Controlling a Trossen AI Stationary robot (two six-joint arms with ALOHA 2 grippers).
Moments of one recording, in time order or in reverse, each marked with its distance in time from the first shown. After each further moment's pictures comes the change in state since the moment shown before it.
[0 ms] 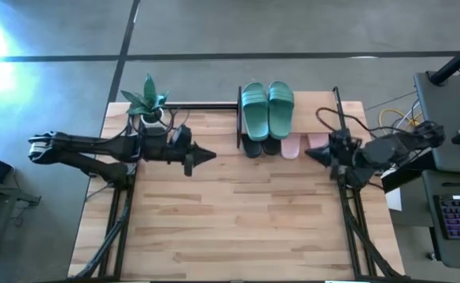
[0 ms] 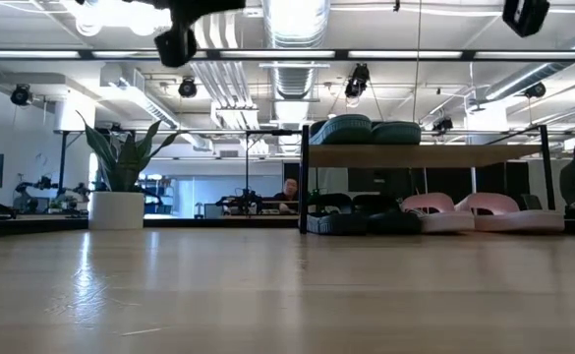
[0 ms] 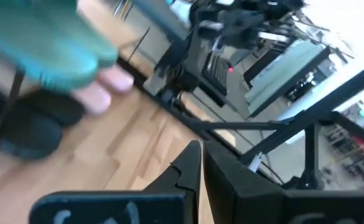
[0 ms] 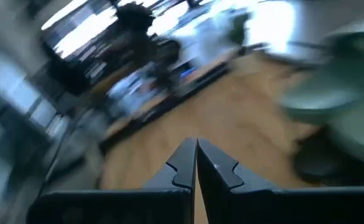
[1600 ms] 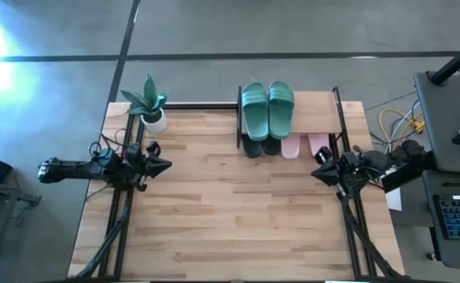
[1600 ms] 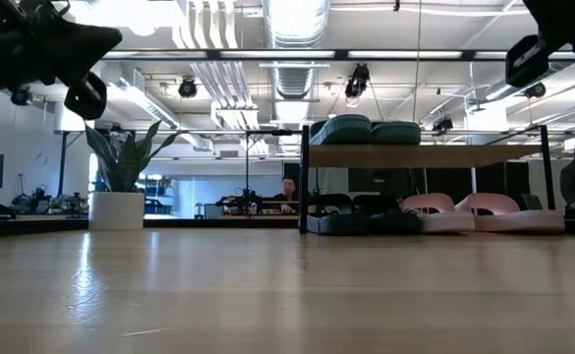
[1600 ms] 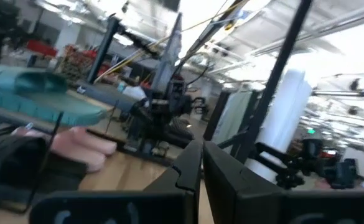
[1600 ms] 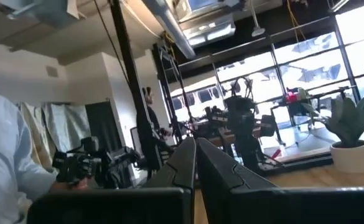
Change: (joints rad) left arm -0.038 -0.984 -0.838 0.244 0.013 0.305; right arm -0.056 -0.562 -0.784 0.868 -0.449 -0.537
